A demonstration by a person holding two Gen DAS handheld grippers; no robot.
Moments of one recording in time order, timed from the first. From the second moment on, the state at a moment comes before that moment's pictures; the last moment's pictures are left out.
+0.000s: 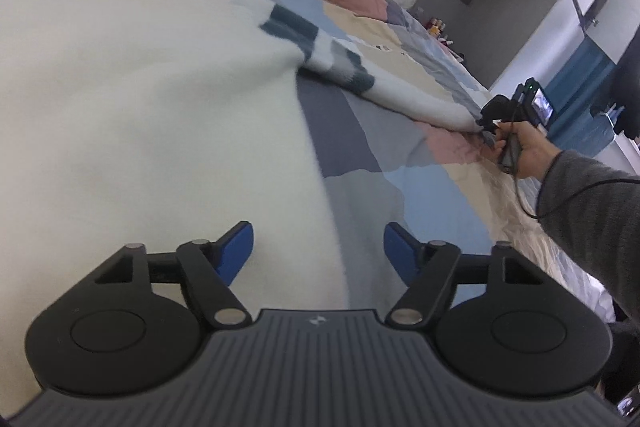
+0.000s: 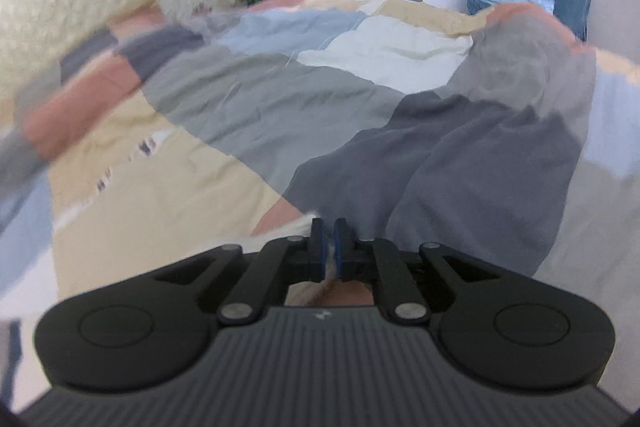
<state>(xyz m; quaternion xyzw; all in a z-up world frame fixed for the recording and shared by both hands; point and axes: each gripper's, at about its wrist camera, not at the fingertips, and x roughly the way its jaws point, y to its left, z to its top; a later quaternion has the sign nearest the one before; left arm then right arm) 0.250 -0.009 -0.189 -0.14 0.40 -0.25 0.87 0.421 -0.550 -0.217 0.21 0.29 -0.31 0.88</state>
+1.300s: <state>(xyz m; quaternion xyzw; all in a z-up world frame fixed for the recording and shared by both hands) 0.138 -0.004 -0.206 -0.08 0.40 -0.26 0.87 0.187 -0.159 -0.129 0.22 0.29 0.08 0.93</state>
